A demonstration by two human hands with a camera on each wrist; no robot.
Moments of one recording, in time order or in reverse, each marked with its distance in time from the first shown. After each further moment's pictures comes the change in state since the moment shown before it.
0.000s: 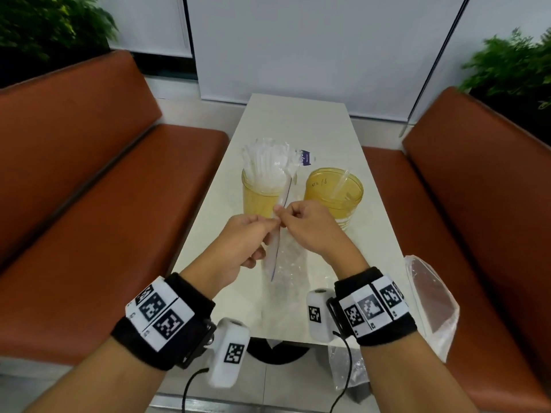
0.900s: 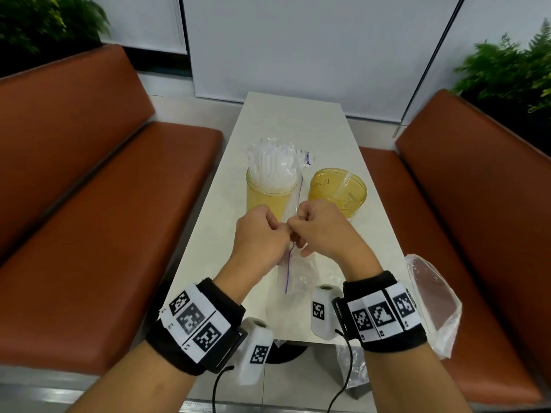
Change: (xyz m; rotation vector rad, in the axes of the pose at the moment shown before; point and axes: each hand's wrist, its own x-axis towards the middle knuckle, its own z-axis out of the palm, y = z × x) left_hand 0.007 -0.009 0.004 0.174 0.198 0.304; right_hand -0.020 -0.037 -0.003 0.033 -0.047 0.179
